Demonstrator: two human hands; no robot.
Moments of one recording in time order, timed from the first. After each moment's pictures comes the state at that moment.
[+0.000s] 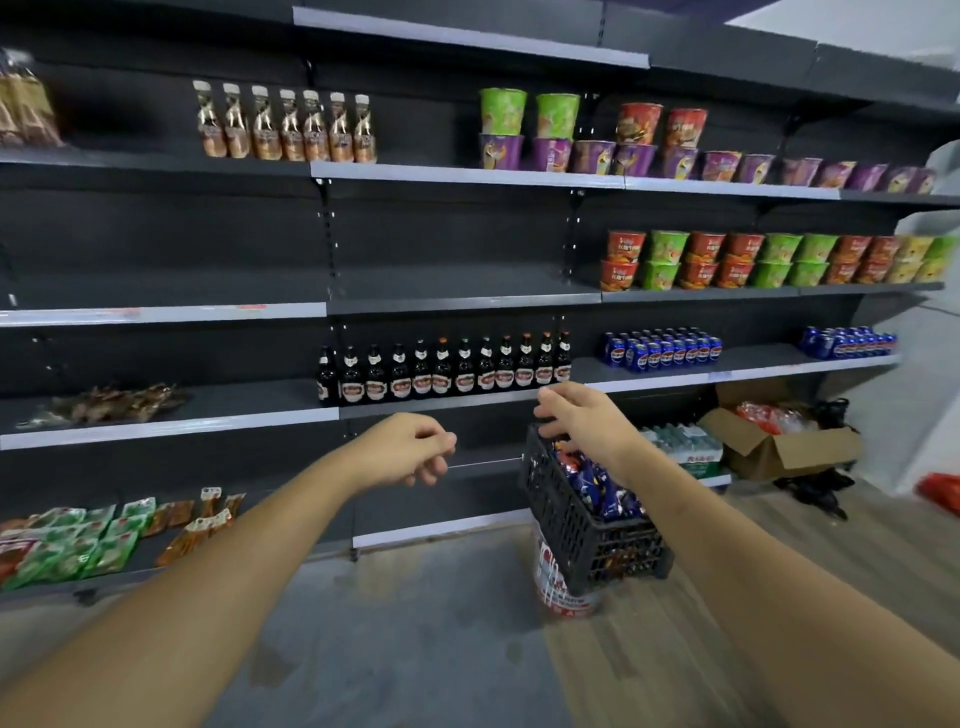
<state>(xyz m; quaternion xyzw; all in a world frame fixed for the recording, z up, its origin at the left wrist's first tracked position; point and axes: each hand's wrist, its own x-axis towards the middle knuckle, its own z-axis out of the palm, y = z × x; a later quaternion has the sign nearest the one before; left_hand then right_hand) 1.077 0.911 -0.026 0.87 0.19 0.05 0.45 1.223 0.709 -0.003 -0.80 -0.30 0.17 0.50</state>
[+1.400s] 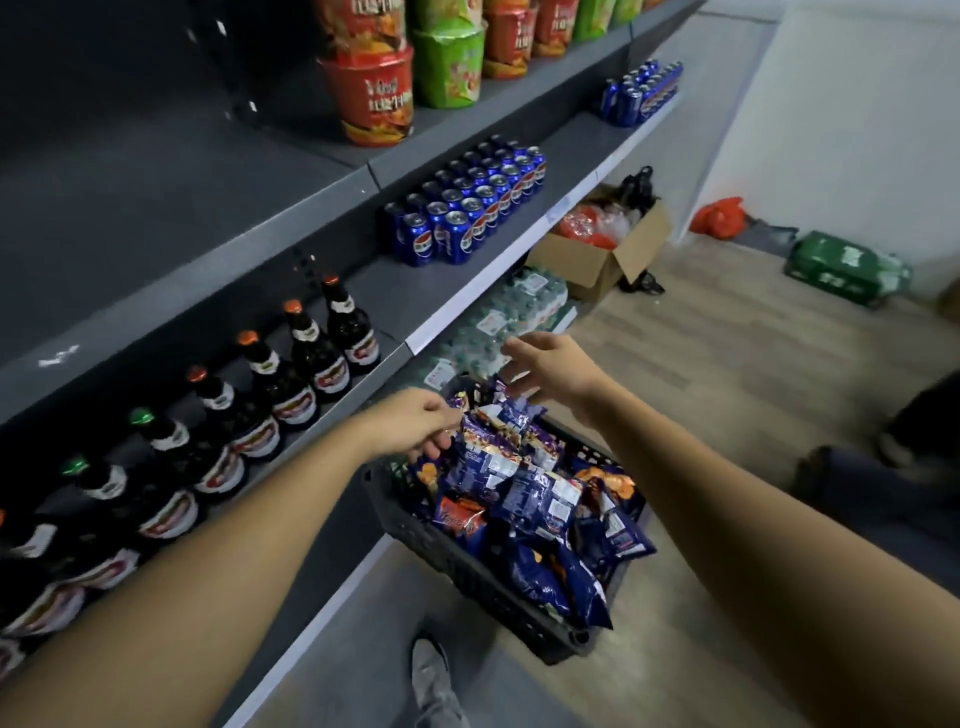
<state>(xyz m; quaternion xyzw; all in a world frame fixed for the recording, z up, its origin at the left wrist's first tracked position) 1.888 1.059 -0.222 0.86 -0.03 -0.33 0.39 1.893 0.843 -0.185 -0.82 0.06 0.16 0.55</state>
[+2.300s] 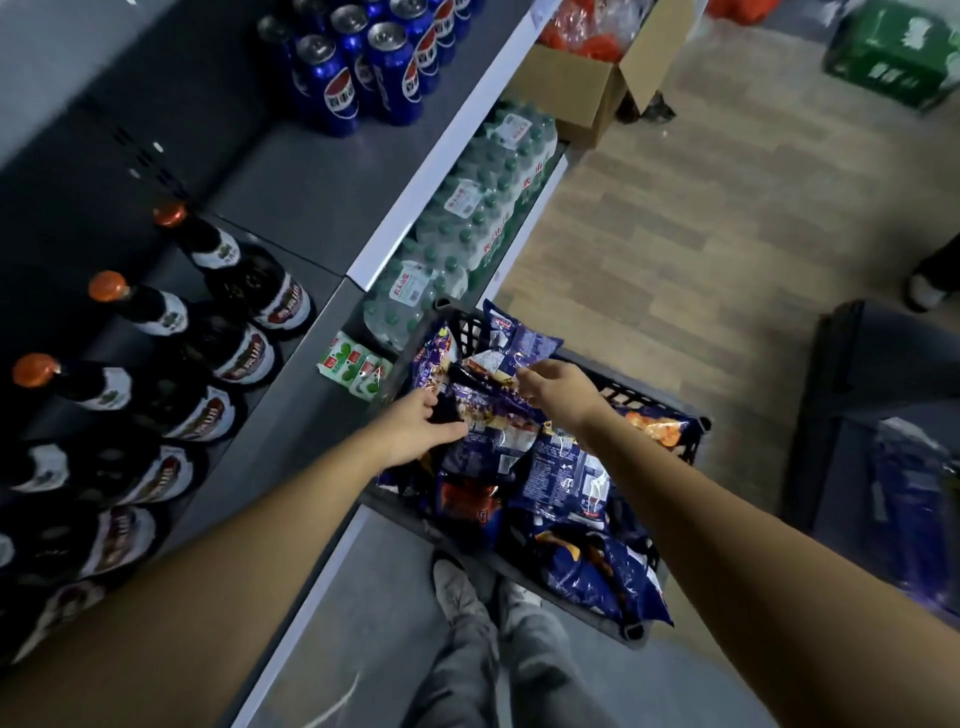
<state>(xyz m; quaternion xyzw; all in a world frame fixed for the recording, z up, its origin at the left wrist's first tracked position) 1.999 1.051 -0.406 0.83 0.04 -0.45 0.33 1.973 0.834 -0.405 -0.79 0.24 0.26 0.50</state>
